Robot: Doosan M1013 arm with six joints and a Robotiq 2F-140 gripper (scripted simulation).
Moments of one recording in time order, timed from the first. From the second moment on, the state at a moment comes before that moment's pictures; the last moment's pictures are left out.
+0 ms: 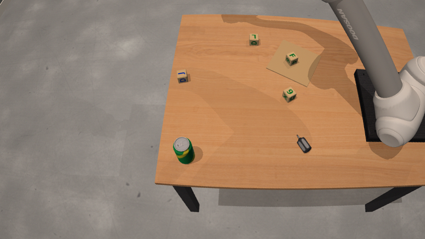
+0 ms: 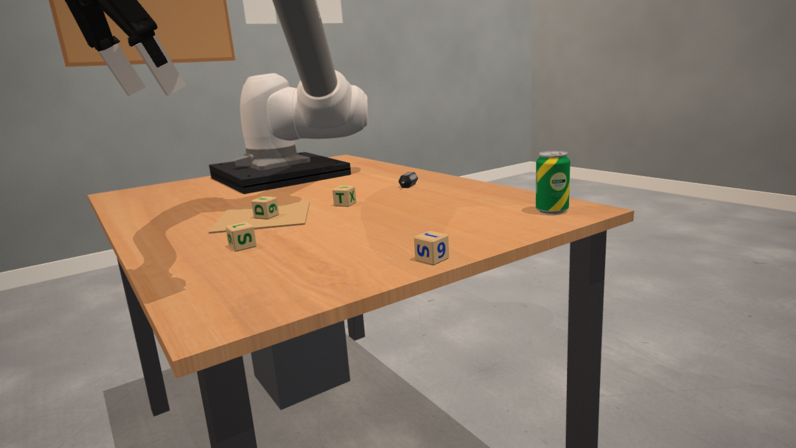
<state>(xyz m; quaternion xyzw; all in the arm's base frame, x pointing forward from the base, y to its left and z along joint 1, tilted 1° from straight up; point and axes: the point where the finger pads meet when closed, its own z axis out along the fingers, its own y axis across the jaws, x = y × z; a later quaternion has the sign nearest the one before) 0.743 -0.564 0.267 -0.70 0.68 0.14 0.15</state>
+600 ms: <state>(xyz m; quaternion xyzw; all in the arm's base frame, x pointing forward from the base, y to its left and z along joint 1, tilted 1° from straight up) 0.738 -0.375 0.193 -0.64 0.76 0.12 -0.01</state>
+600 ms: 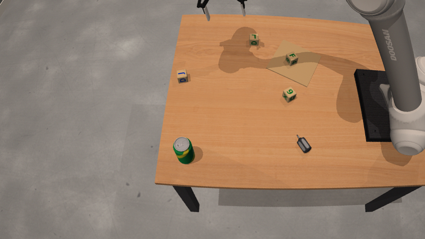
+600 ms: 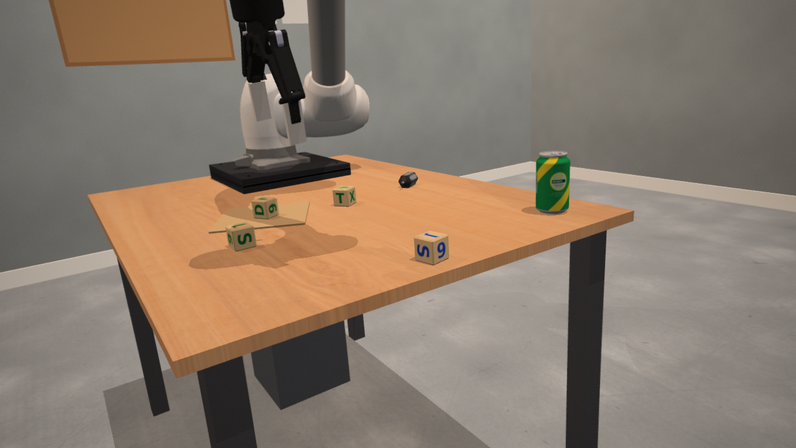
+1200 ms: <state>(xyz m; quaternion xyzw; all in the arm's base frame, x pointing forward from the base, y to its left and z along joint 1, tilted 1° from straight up) 0.625 -0.186 0.113 -0.62 0.77 -0.02 -0.12</state>
